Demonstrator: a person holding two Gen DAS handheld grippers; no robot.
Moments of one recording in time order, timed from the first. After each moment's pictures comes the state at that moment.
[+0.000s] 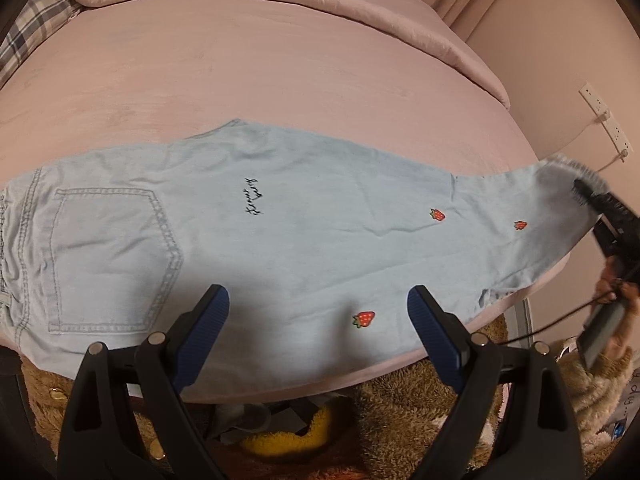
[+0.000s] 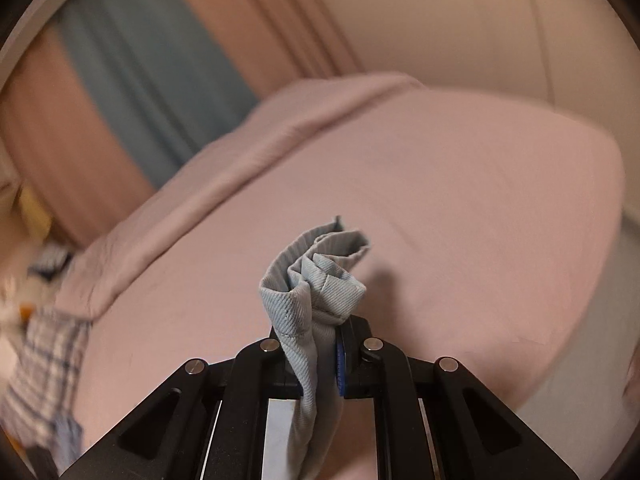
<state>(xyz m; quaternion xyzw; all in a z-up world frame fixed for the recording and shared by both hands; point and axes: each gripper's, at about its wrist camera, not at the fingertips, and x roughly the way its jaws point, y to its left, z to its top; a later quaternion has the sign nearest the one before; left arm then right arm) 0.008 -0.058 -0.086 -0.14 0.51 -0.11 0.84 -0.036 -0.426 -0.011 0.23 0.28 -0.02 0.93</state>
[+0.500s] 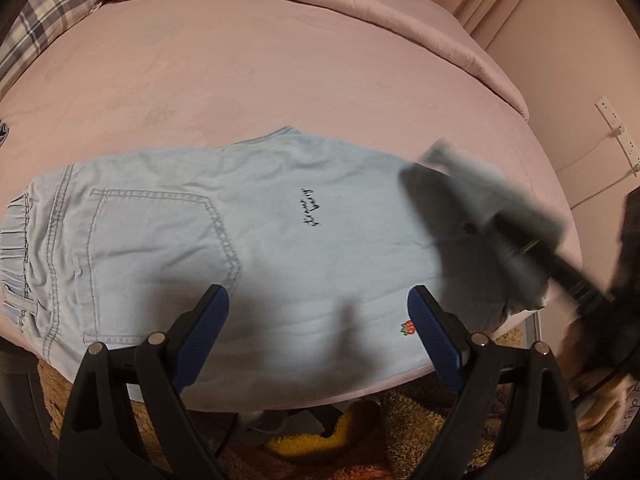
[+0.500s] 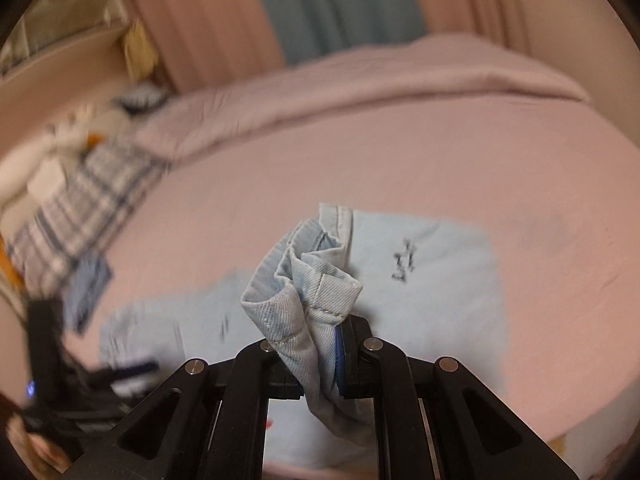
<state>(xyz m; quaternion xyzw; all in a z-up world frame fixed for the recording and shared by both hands) 0.010 -0.022 -0.087 -0.14 0.51 -0.08 0.84 -0.005 -0.205 -0.044 0.07 0.41 0.19 0.89</state>
